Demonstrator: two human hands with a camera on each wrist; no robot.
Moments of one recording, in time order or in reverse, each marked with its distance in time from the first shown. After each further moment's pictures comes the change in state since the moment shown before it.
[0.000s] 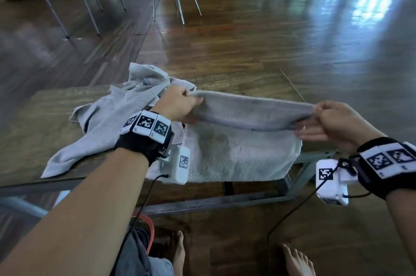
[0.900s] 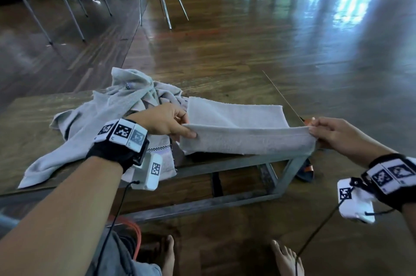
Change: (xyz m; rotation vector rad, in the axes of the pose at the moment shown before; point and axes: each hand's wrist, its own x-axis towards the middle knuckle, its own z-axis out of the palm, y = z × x) left_hand -0.006 -0.009 0.001 0.214 -0.562 0.145; right_hand -0.006 0.048 -0.068 -0.347 -0.079 -0.284
